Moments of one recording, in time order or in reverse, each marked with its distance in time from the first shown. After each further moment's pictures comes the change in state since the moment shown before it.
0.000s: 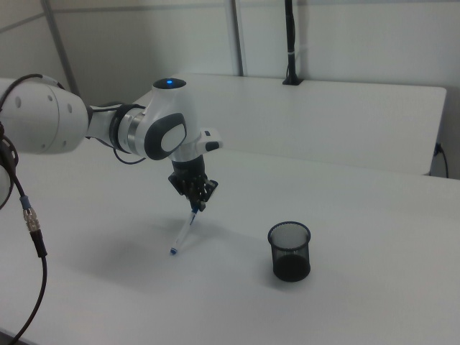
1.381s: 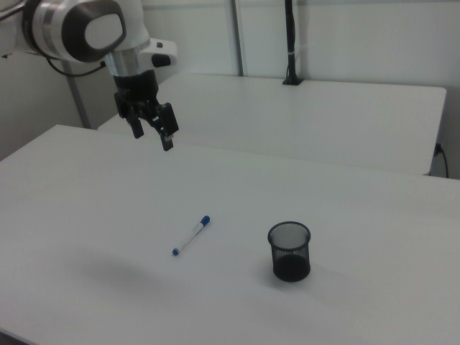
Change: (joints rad) arm -0.005 -0.431 -0.023 0.047 0.000 -0.483 0.197
